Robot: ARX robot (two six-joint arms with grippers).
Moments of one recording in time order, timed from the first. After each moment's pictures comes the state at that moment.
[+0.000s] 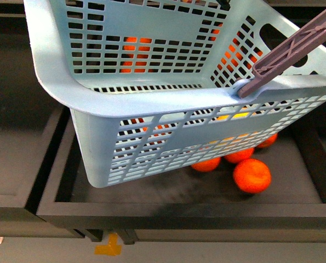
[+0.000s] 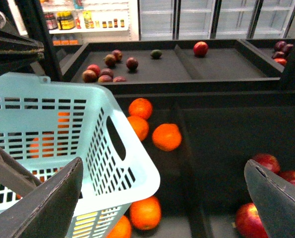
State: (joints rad) left arm -0.62 1.99 1.34 0.49 0.47 -1.26; right arm 0.00 0.77 0.11 0.65 0.00 0.00
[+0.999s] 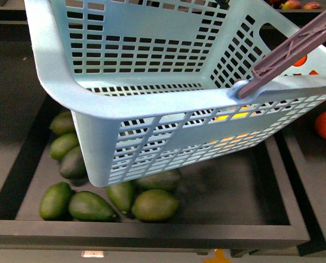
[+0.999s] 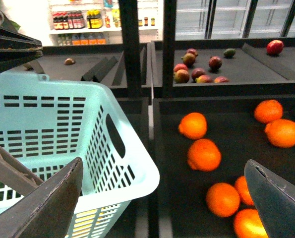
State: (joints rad) left arm -0.62 1.99 1.34 0.49 0.47 -1.25; right arm 0.00 0.77 0.11 0.65 0.00 0.00
